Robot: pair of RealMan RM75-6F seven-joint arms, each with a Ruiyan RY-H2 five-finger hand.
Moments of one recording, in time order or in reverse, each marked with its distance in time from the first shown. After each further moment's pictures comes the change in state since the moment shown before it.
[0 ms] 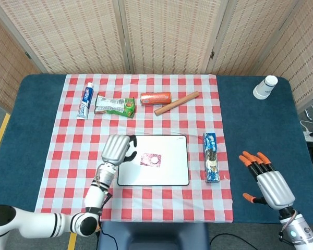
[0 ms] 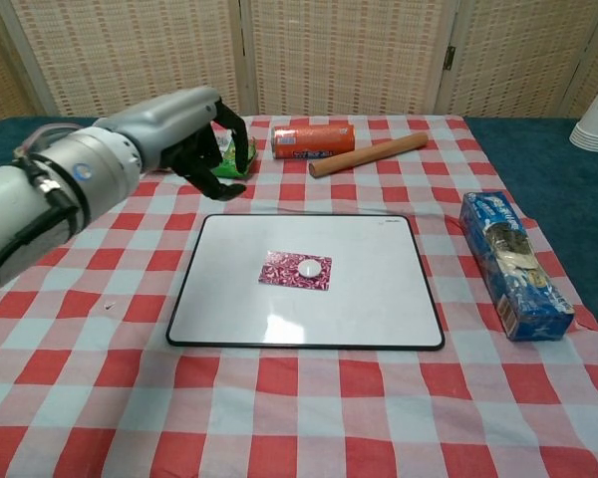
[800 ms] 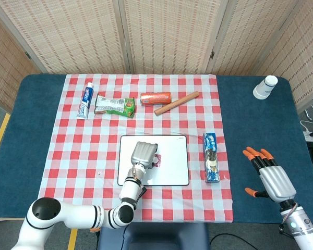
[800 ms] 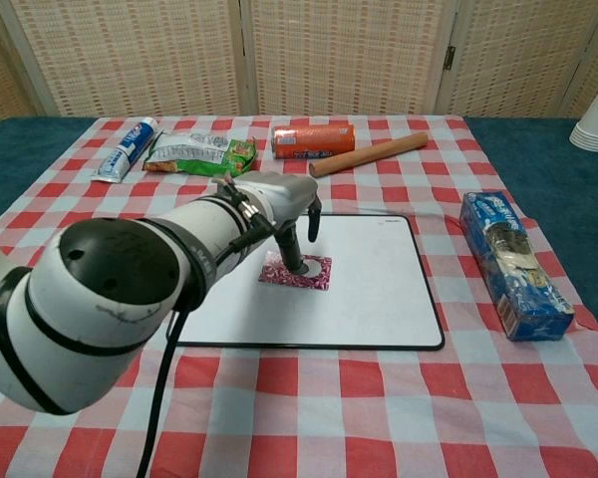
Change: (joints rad) left arm -0.322 -0.280 -0.169 0.280 -0.584 -0.194 0.548; right arm 0.040 0.002 0.038 0.019 0.111 -0.091 0.037
